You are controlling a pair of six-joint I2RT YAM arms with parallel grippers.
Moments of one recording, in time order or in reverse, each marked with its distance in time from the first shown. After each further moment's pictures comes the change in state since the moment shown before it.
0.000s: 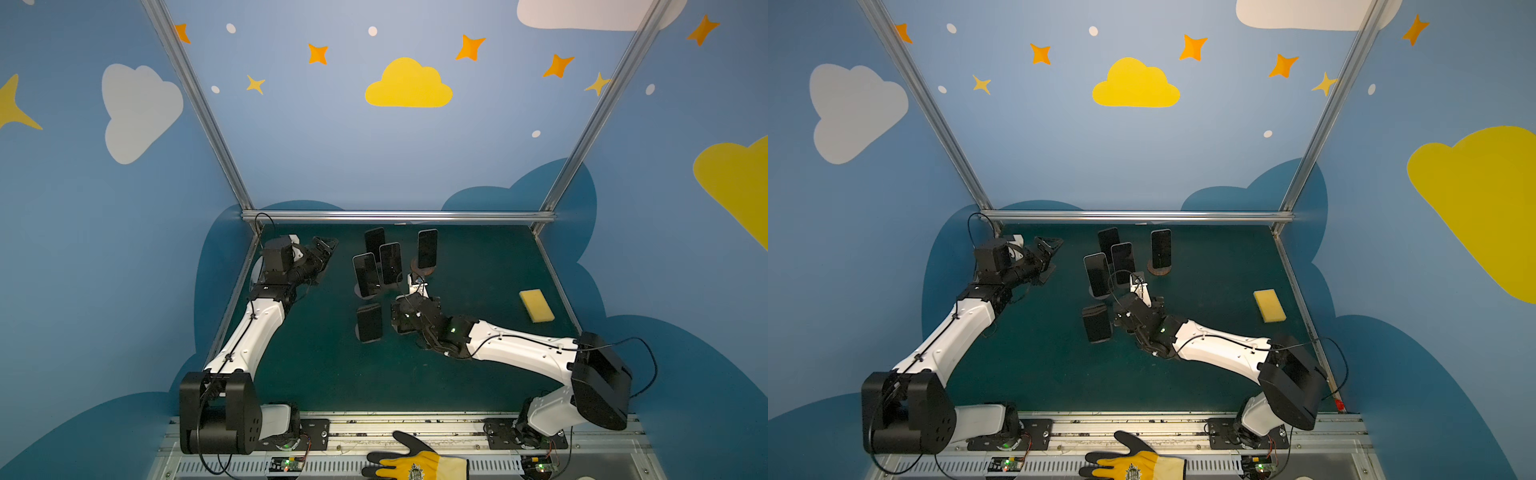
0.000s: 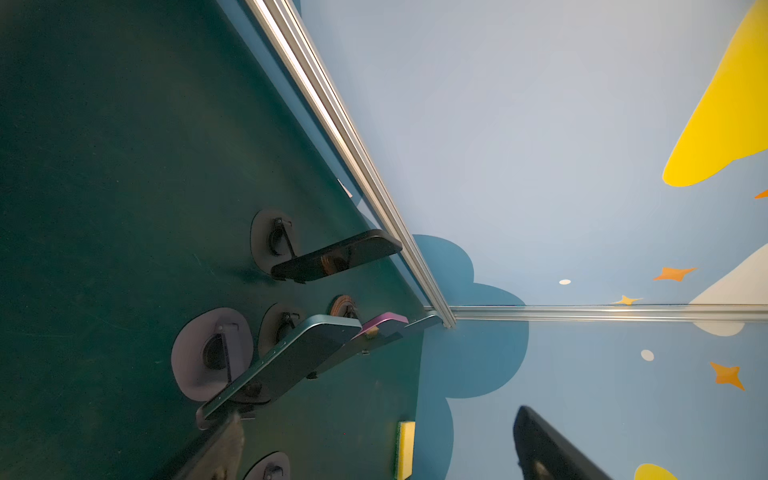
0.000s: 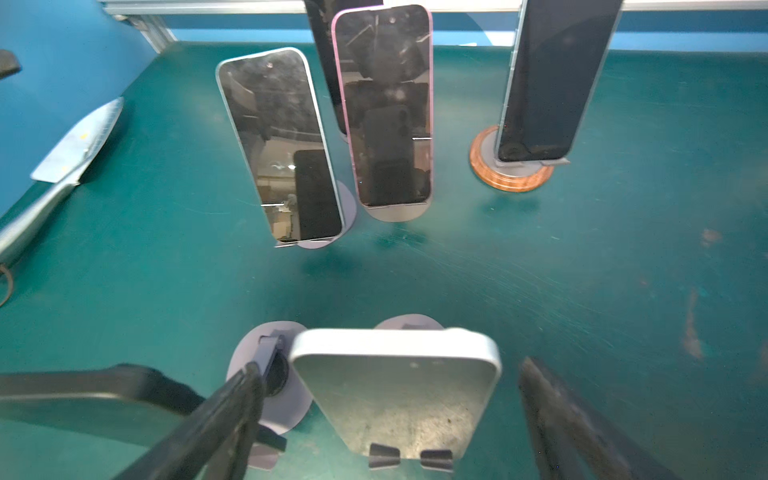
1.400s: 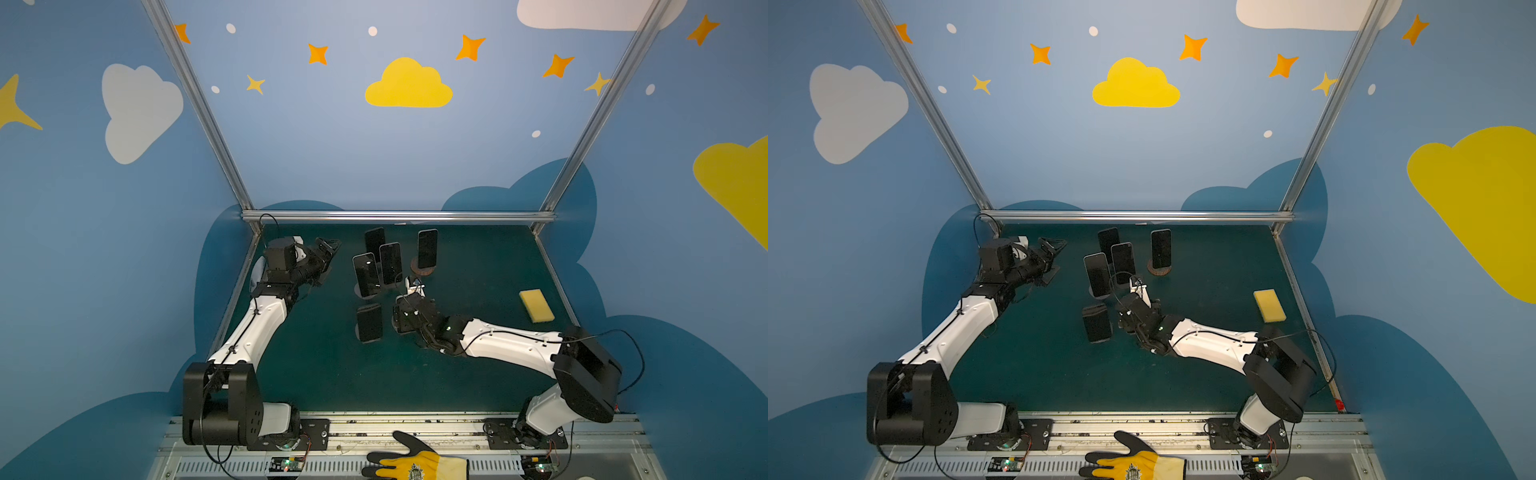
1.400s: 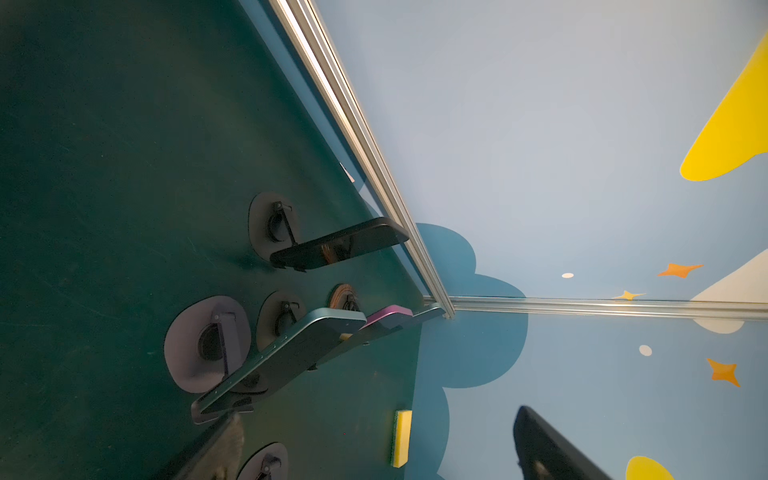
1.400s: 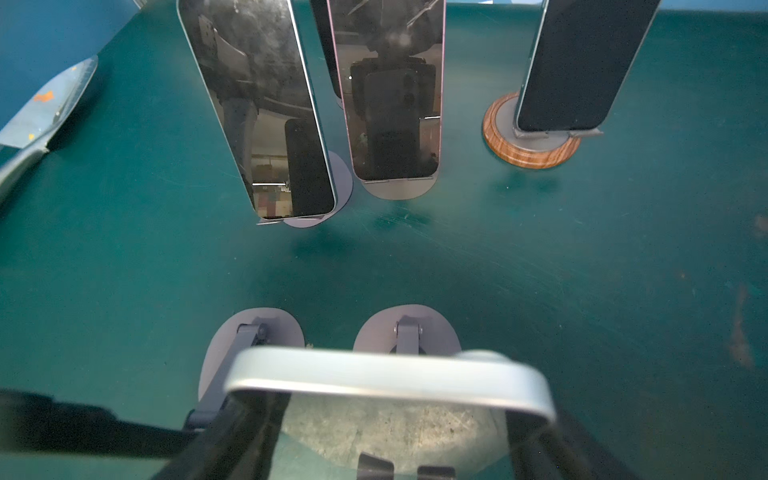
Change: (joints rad) left arm -0.007 0.042 0.000 0.018 0.034 -0.018; right arm -0.043 0.060 -0.031 0.051 -0.069 -0.019
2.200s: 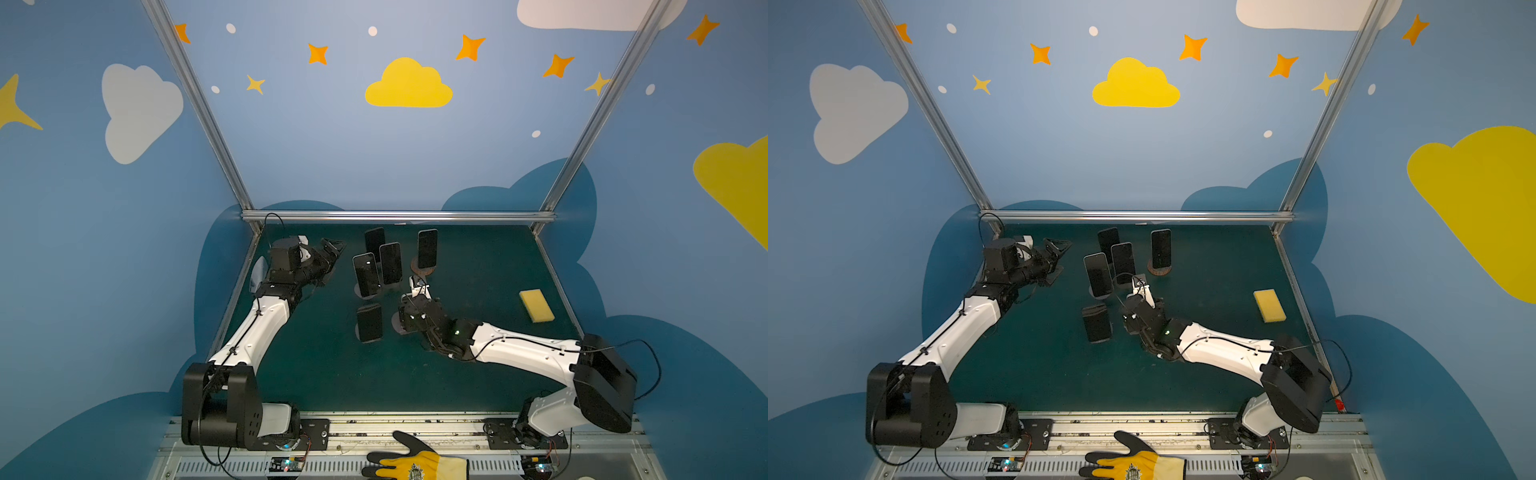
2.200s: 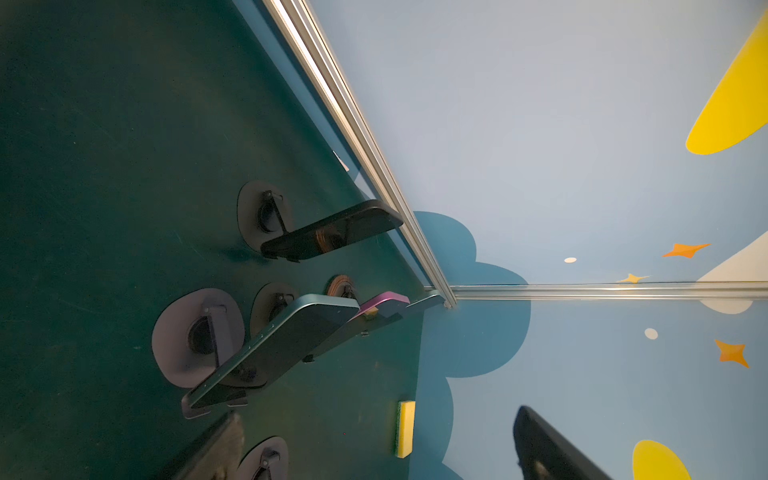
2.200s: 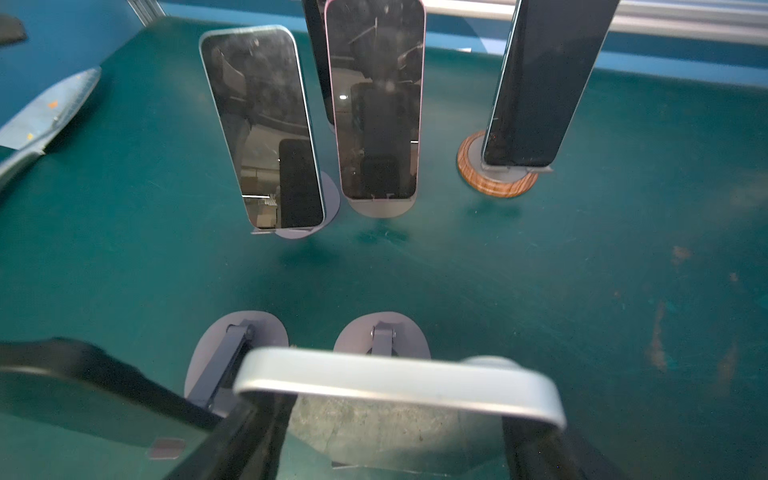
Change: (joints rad) left arm -0.037 -0.008 0.000 -0.002 -0.012 0.016; right arm 0.027 -0.104 -0.028 -0.022 0.080 -0.082
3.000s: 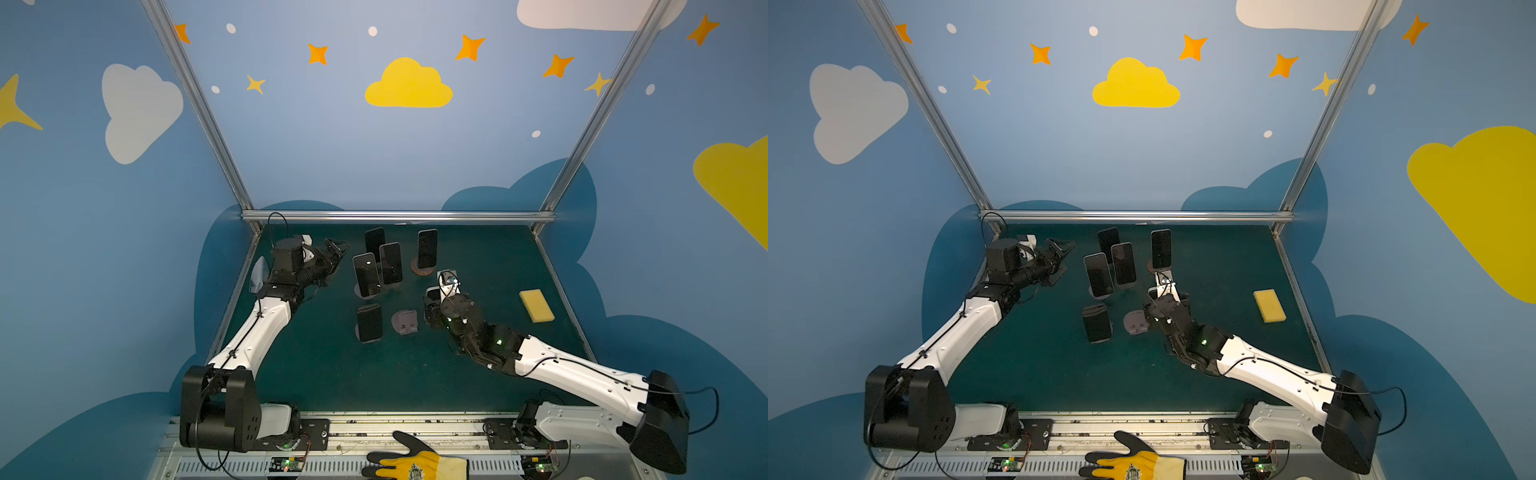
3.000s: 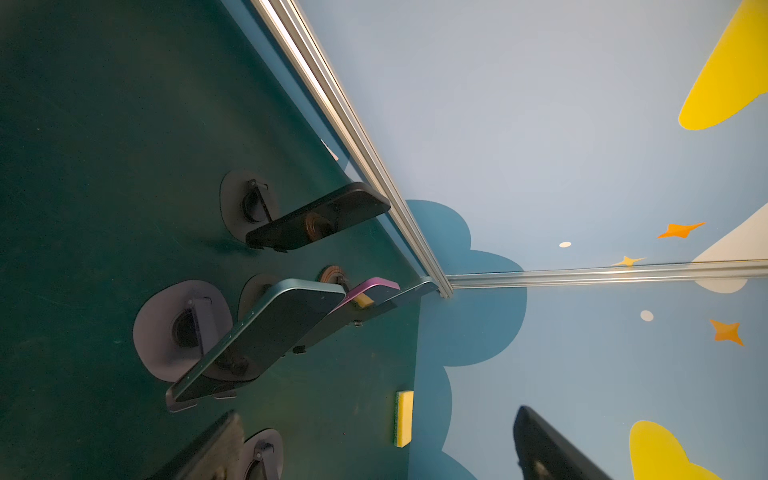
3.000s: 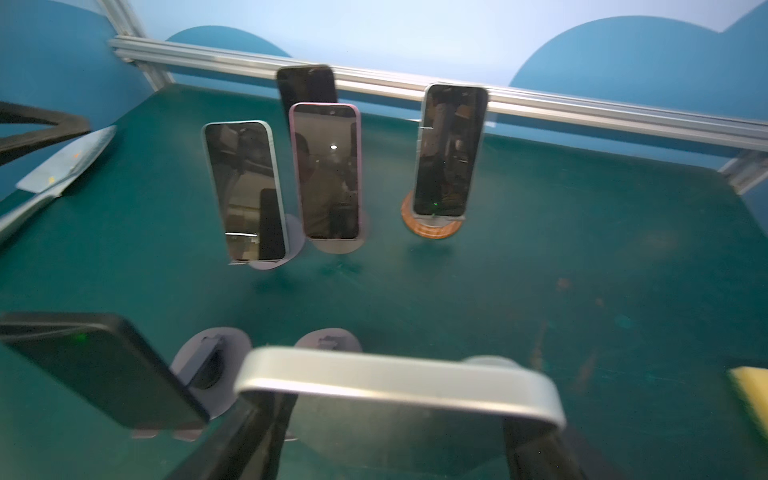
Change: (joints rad) left arm -0.027 -0.014 0.000 0.000 0.002 0.006; right arm -0.062 -0.323 -0.105 -0.080 0.047 -0.128
